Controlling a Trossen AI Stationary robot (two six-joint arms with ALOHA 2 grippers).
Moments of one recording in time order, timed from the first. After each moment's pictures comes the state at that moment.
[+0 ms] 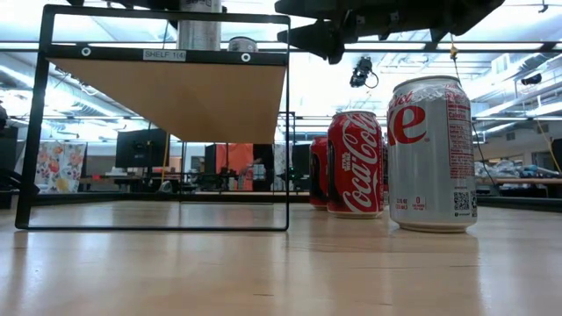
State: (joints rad) left arm 0.07 0.85 0.69 0.05 0.04 0.21; right arm 0.08 1.49 0.80 0.61 0.08 -0.01
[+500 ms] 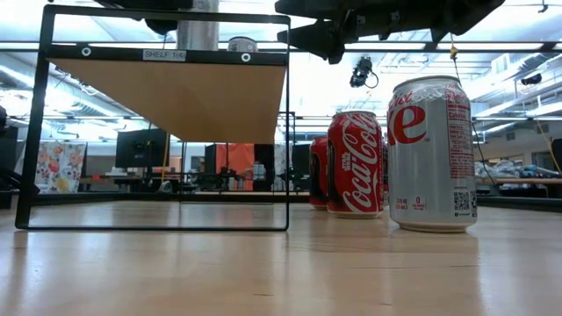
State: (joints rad) left arm 0.04 0.72 0.69 -0.17 -0.11 0.23; right arm 0.08 1.49 0.80 0.61 0.08 -0.01
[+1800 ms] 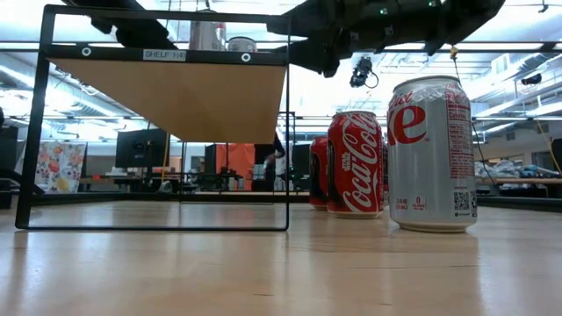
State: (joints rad) left arm -0.27 0.79 0.69 -0.42 -0.45 -0.09; right arm 0.08 1.56 0.80 0.65 0.08 0.00
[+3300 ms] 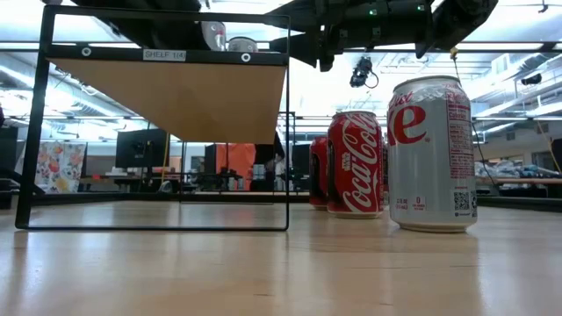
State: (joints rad) left arm -0.24 1.17 0.69 -0.05 -0.77 -0.20; right arm 0.03 1.57 0.81 0.75 0.08 -0.03
